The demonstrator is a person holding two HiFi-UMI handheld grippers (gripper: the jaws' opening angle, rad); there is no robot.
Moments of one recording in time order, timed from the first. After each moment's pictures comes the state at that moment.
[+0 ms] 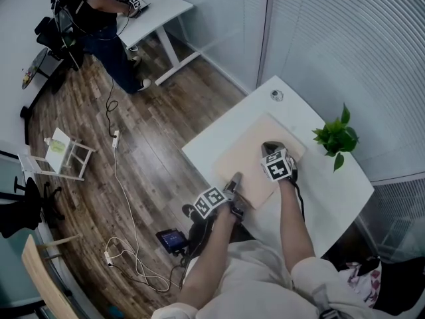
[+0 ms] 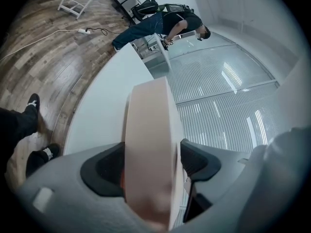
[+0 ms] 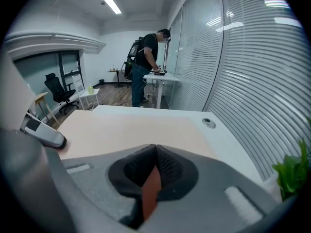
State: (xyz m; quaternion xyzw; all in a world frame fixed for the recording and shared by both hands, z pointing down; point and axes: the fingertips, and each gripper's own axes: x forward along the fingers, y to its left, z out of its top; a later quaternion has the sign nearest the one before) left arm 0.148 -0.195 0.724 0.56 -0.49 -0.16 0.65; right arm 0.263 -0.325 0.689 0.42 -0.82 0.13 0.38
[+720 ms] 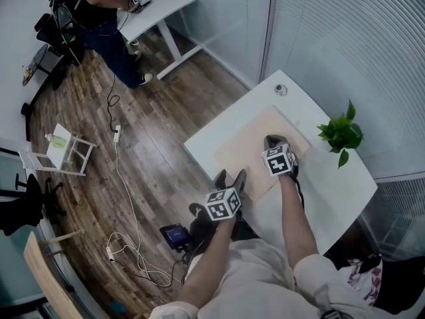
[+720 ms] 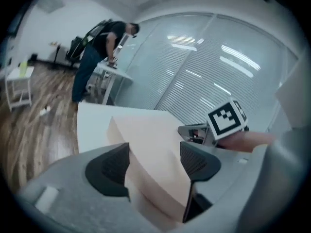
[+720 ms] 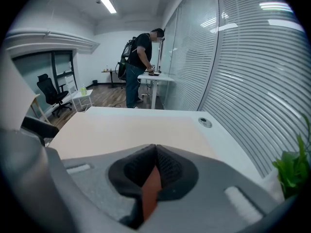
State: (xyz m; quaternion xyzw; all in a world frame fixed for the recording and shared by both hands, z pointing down) left arm 0.136 -0.208 0.676 0.73 -0.57 0.06 0.37; right arm 0.262 -0.335 0.695 0.45 -0.80 0.13 0.38
